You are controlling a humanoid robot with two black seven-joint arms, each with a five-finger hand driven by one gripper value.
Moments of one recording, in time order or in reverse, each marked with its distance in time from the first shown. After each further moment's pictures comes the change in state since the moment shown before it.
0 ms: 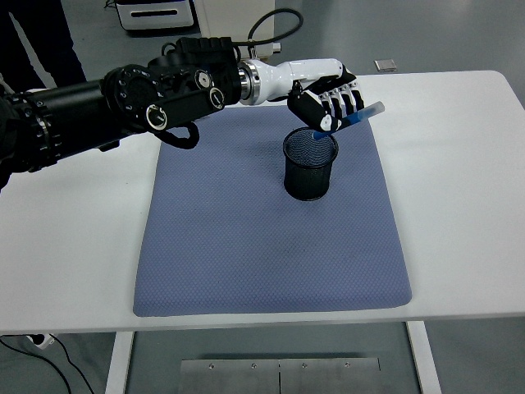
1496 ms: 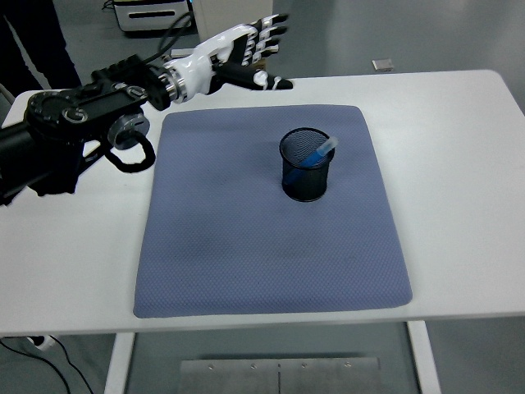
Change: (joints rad) left arm 0.314 0.240 -0.369 0.006 -0.233 -0.002 -0.020; right arm 0.000 0.000 0.000 0.000 0.000 0.000 0.000
